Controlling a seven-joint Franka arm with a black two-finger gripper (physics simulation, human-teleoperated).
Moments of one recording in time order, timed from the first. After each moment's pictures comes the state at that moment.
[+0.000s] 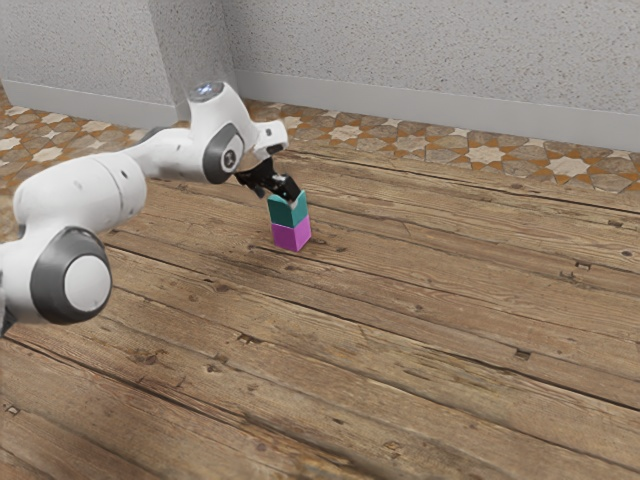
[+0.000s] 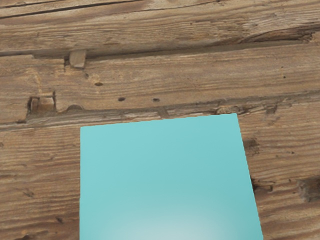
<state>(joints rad) 0.24 1.02 -0.25 -0.85 0.14 2.25 0.20</state>
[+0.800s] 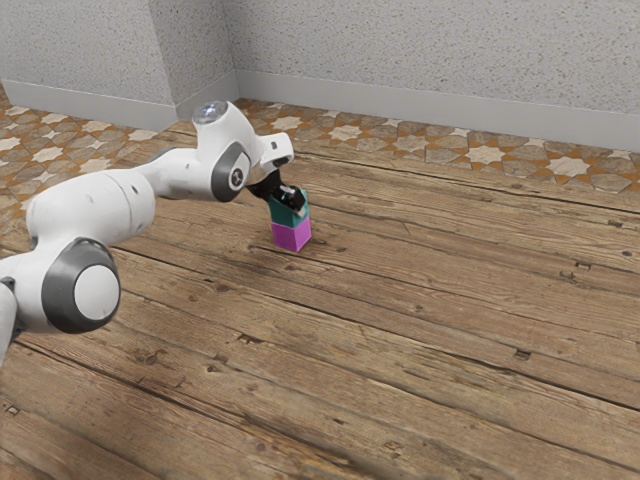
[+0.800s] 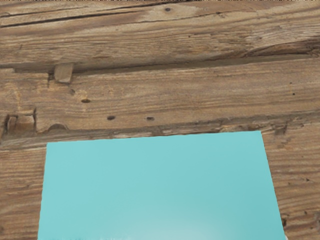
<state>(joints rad) 0.24 1.09 -0.27 -0.83 0.15 2.36 0.20</state>
